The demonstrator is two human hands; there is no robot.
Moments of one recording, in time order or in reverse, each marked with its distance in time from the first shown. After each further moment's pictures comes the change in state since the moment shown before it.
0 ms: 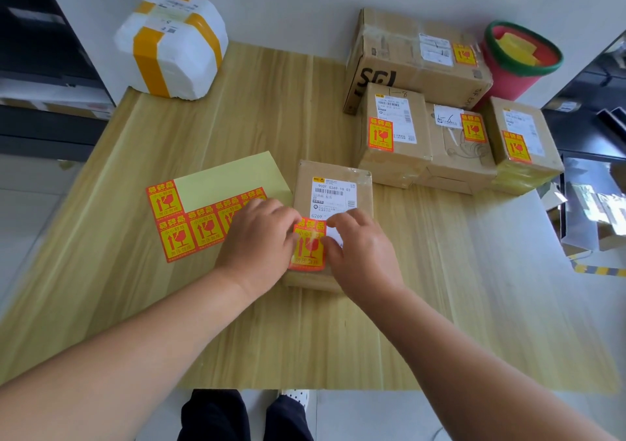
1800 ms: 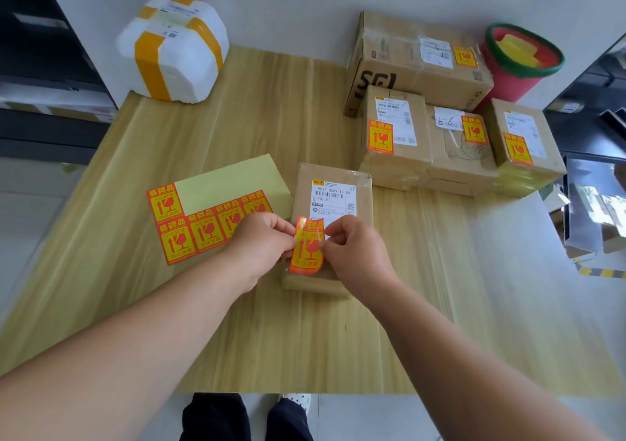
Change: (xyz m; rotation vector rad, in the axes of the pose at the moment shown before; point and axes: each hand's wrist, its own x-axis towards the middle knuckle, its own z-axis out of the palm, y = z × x) left_hand 0.013 0.013 -0.005 -0.765 -0.260 -0.789; right_hand 0.011 -0.002 0.003 0.454 -0.180 0.437
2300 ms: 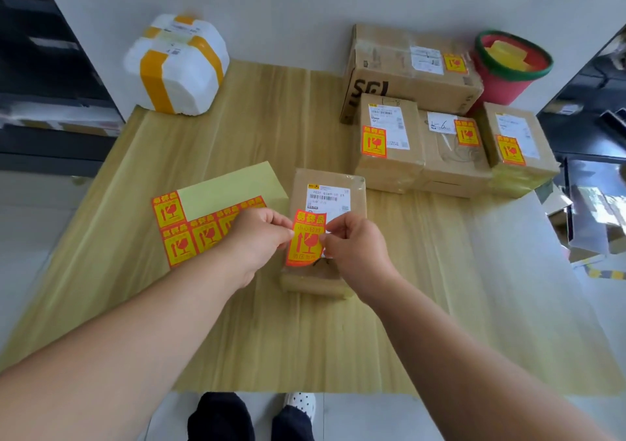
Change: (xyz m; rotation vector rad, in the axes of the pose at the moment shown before) left_hand -0.008 0.012 -0.001 -0.042 0.032 0.033; right_hand -0.005 -0.005 -0.009 0.242 0.025 0.051
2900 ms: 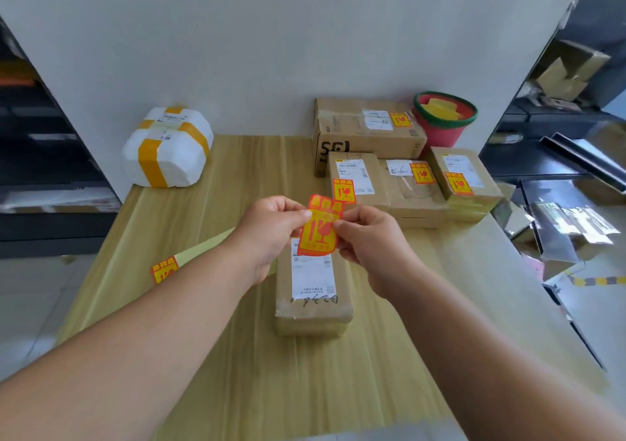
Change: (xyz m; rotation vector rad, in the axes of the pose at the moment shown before) left_hand -0.039 0.099 -0.002 -0.113 -0.122 0.243; right_hand -0.026 -0.073 -0.062 0.349 0.063 -0.047
